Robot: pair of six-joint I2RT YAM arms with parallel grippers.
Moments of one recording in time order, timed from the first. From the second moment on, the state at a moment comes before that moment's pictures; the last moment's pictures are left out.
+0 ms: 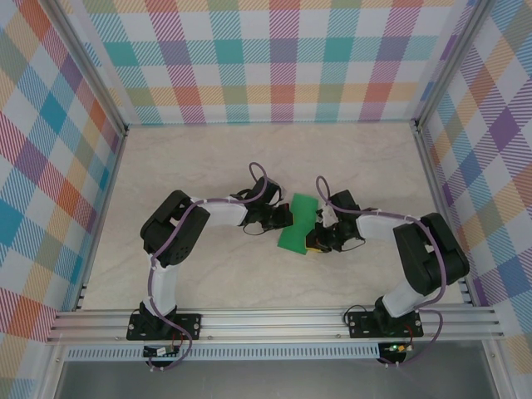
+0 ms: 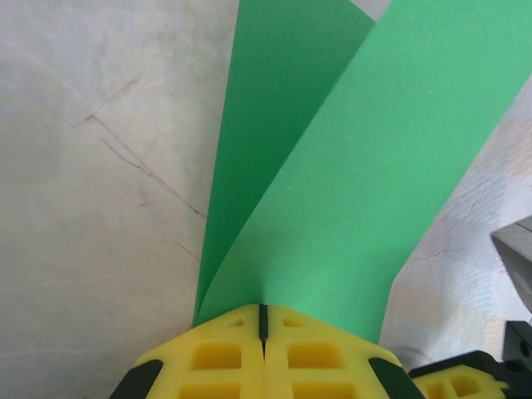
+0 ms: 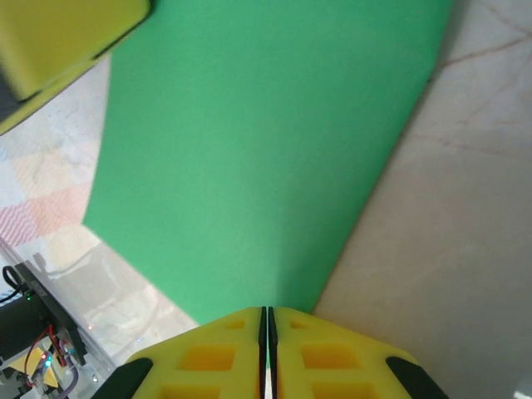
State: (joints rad) left arm -0.70 2.02 1.17 -0.06 0.41 -0.79; right arm 0.40 1.58 0.68 -0.33 -0.65 0.52
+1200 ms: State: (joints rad) left arm -0.70 2.02 1.17 -0.06 0.41 -0.79; right arm 0.43 1.63 0.68 -0.34 -0.68 0.53
